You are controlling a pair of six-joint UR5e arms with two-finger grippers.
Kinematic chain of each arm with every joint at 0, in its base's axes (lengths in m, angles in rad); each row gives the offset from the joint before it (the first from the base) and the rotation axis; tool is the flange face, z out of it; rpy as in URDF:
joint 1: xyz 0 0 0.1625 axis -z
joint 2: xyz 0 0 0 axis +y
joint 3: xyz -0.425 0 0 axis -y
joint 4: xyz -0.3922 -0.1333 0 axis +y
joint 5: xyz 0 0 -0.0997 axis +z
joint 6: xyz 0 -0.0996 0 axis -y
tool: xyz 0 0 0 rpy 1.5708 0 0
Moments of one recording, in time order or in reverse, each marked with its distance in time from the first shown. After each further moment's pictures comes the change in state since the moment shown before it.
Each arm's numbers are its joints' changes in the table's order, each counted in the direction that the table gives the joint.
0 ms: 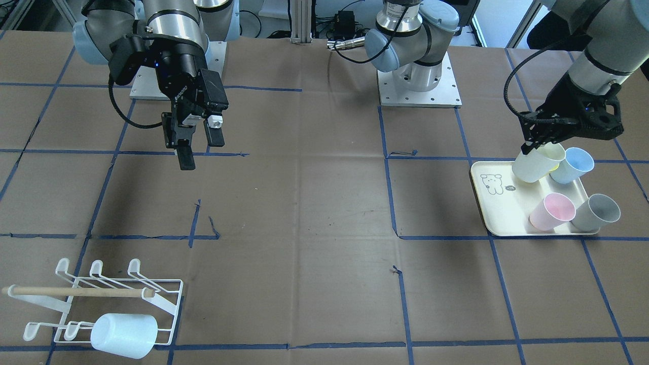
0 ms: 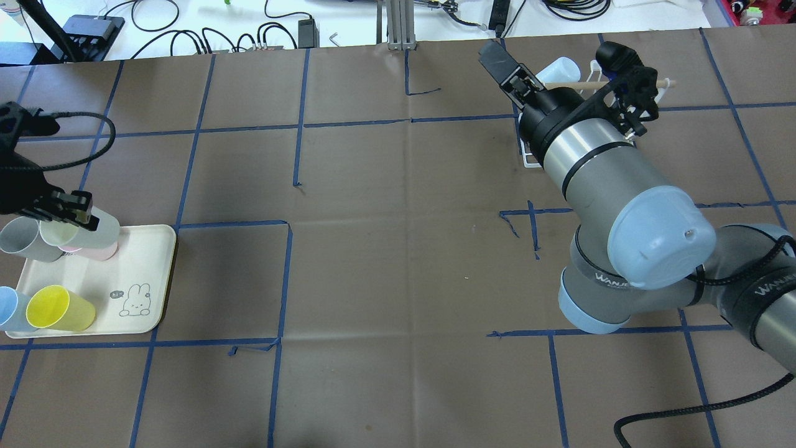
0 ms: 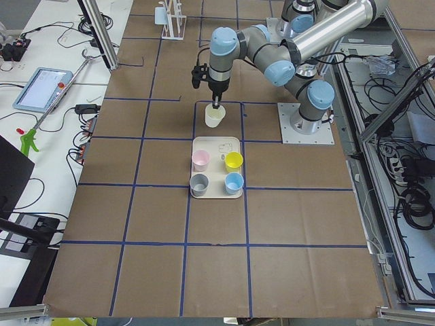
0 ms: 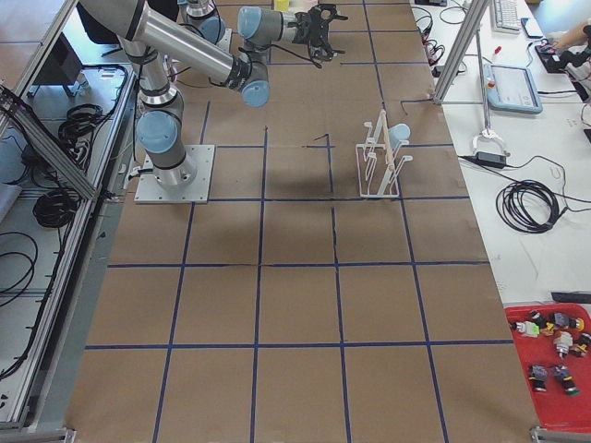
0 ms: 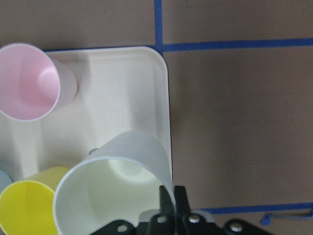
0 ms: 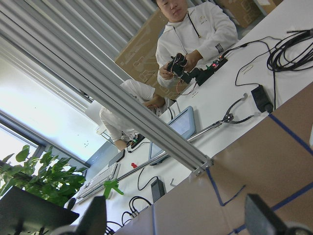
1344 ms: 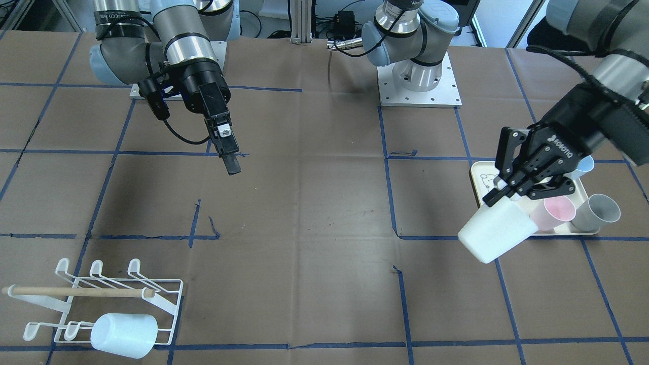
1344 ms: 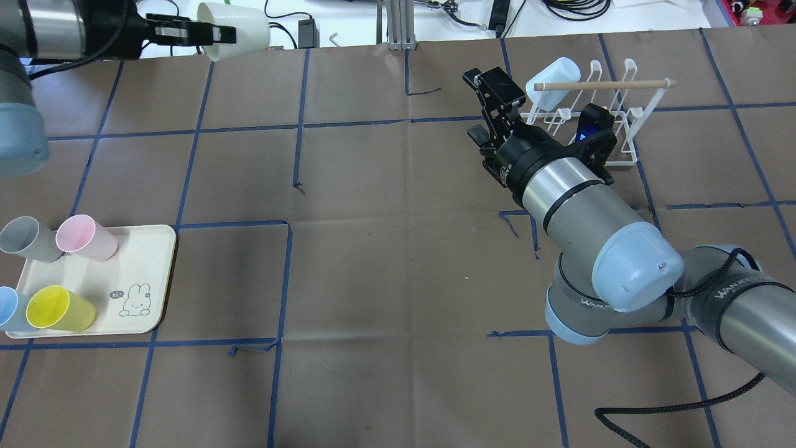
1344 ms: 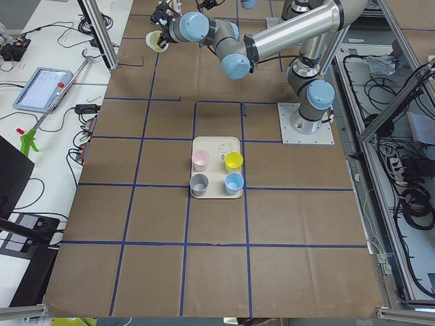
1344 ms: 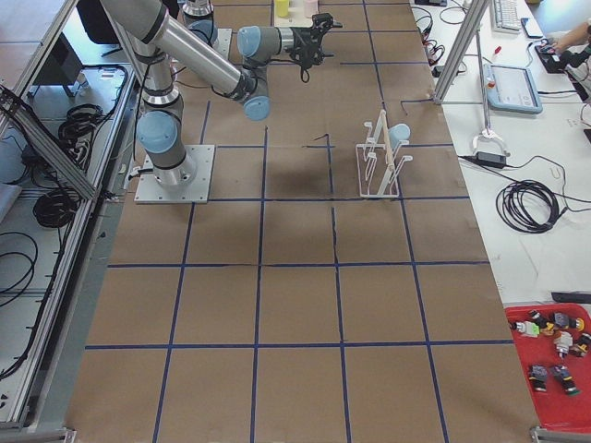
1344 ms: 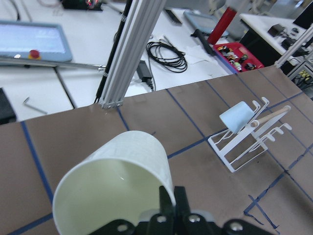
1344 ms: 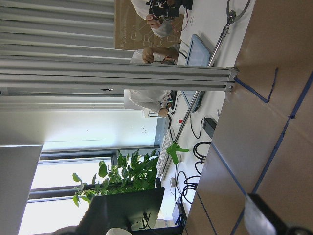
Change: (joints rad) left arm 0.217 0.235 0.082 -0.569 0.886 0.022; right arm -0.004 -0.103 0.060 0.182 -0.084 0.486
